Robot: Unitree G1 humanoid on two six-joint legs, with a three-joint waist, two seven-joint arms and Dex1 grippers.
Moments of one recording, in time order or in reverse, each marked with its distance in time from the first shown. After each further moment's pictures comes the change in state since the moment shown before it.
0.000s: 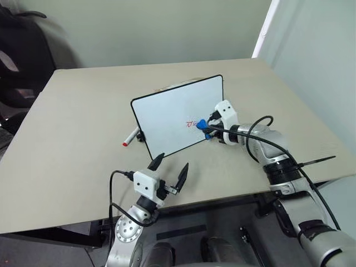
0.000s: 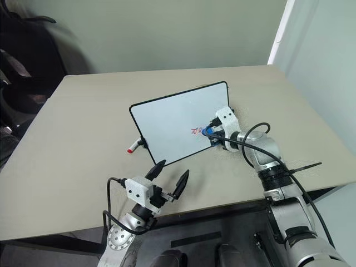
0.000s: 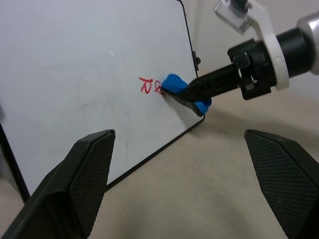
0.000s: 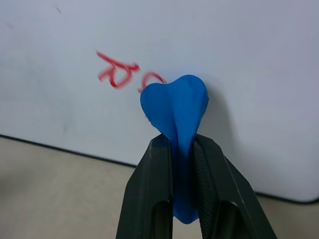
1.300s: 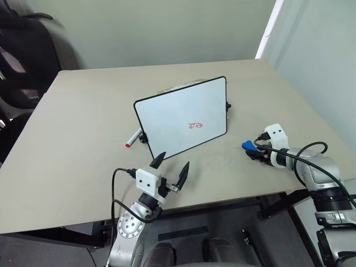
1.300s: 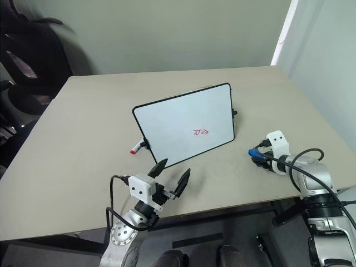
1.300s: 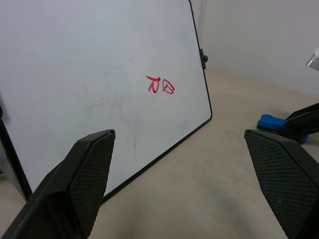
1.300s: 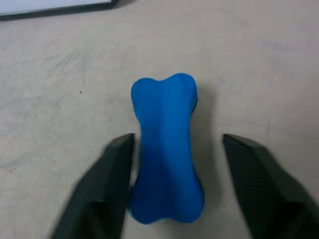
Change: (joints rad) left arm -0.039 -0.011 -0.002 0.048 0.002 -0.002 -0.003; right arm 0.321 -0.313 -0.175 -0.133 0.075 0.043 0.007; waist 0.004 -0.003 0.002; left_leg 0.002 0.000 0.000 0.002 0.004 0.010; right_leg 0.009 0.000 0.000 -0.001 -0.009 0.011
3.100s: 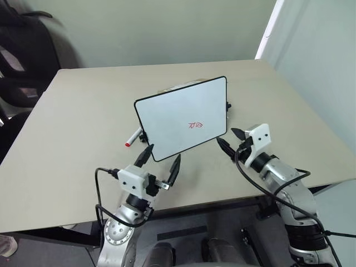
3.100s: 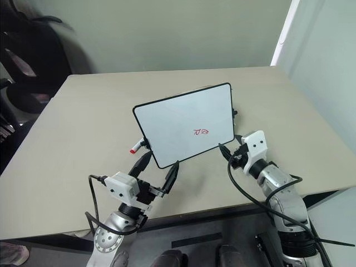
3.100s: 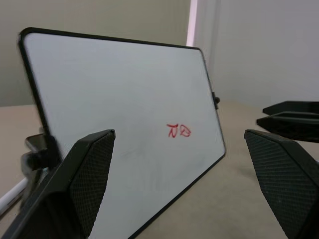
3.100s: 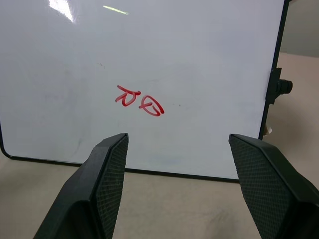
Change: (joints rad) left arm 0.051 0.032 -0.001 -0.196 -0.005 0.023 0.021; right arm 0.280 0.295 -0.027 -0.488 -0.001 -0.387 -0.130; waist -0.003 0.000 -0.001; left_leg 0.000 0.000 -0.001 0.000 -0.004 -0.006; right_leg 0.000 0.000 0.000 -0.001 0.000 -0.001
